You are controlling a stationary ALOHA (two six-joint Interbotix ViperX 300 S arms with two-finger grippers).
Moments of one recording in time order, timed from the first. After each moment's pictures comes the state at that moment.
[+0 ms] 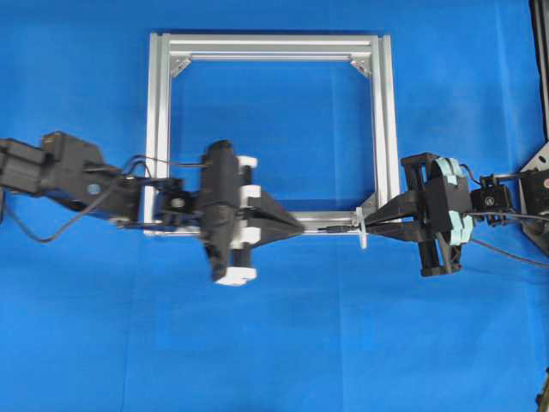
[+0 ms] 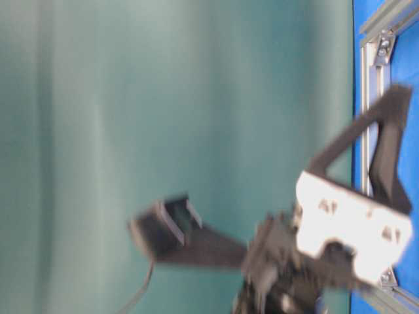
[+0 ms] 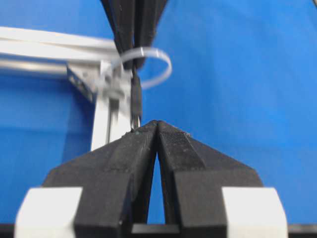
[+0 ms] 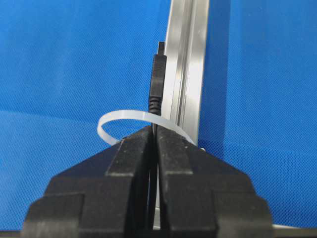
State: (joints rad) left arm -0.12 0.24 0.59 -0.08 -0.53 -0.12; right arm 0.14 -0.17 1.20 0.06 -0.53 0.08
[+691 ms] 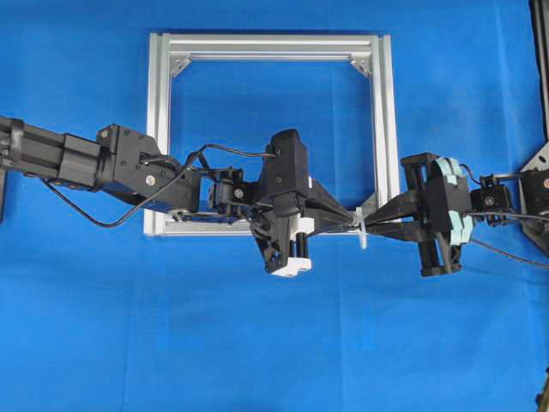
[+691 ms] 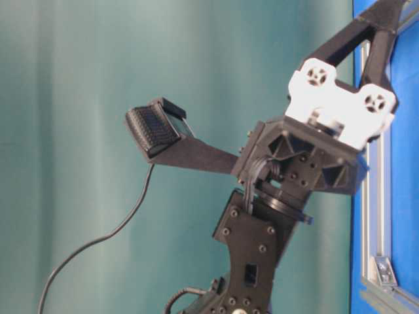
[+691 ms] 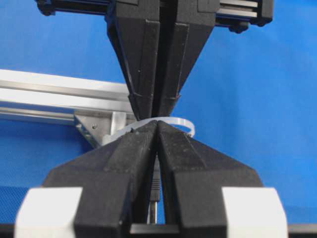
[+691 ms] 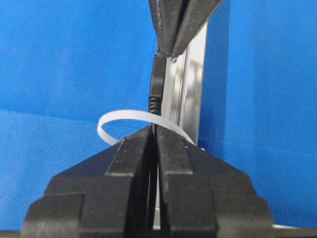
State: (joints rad) left arm -0.08 0.34 0.38 -0.08 -0.38 -0.11; right arm 0.14 -0.17 1.20 0.06 -0.53 0.08
